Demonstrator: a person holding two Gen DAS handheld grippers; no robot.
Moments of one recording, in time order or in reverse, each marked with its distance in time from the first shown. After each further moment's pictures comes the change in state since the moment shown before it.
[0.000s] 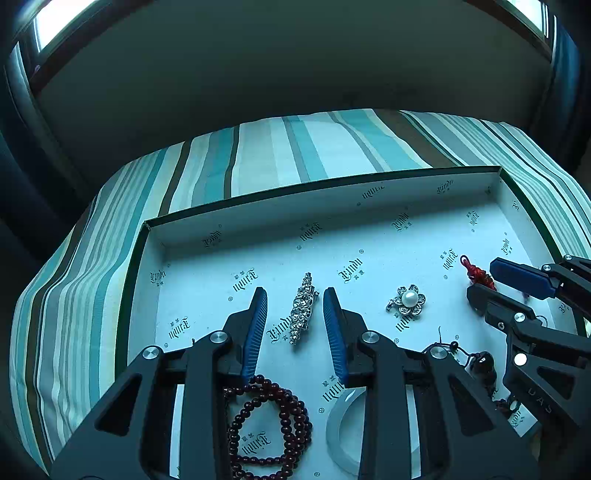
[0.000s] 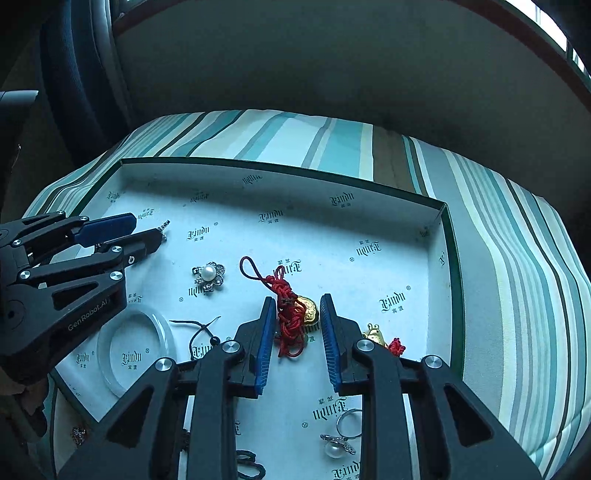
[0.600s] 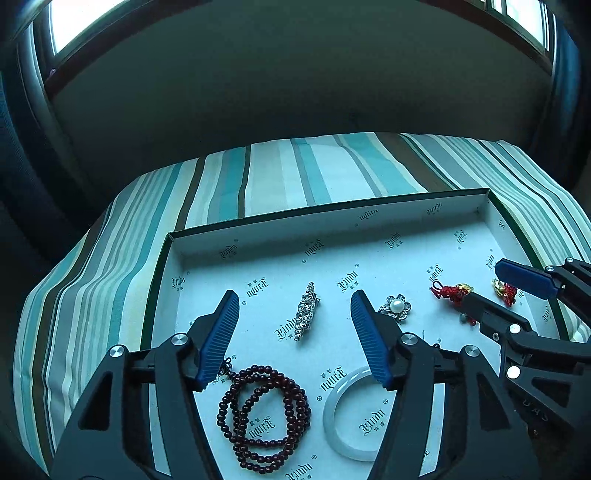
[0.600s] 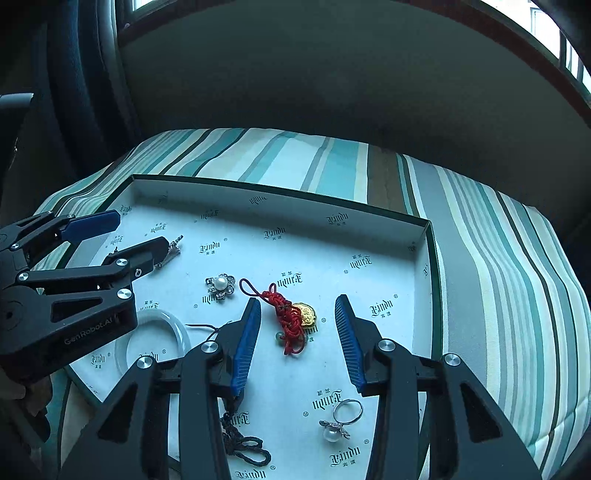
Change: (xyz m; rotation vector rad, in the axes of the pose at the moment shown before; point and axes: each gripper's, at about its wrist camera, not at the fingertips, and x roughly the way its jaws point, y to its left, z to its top) left arm -0.034 0.005 -0.003 -0.027 -0.067 0.011; right arm -0.024 -0.001 0.005 -0.003 -0.056 -0.004
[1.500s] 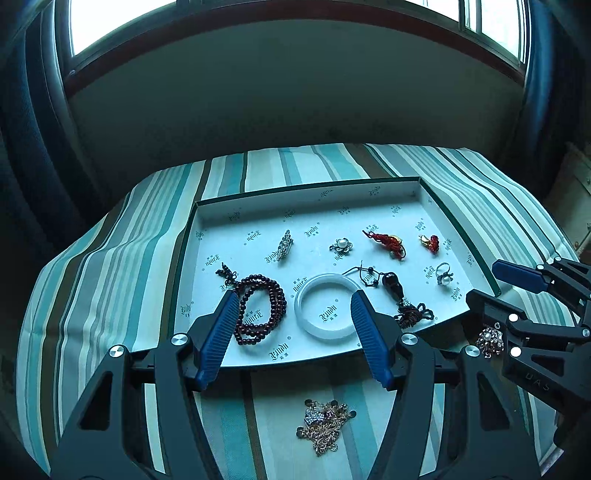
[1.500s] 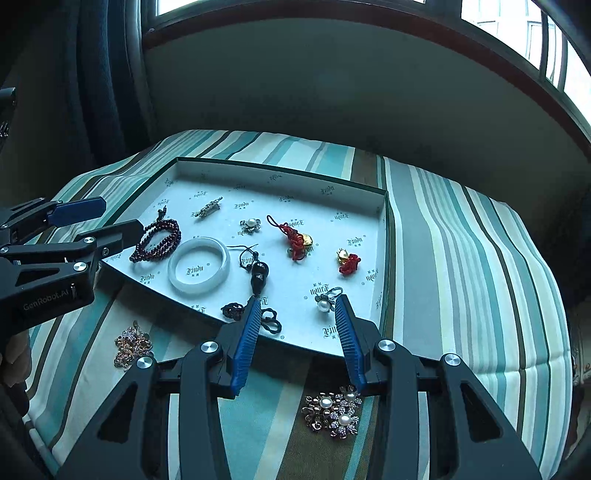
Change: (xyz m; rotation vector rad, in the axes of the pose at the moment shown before) left arm -0.101 -0.008 -0.062 -0.010 -0.045 -0.059; right arm -0.095 0.006 -0.068 -0.031 -0.027 -0.026
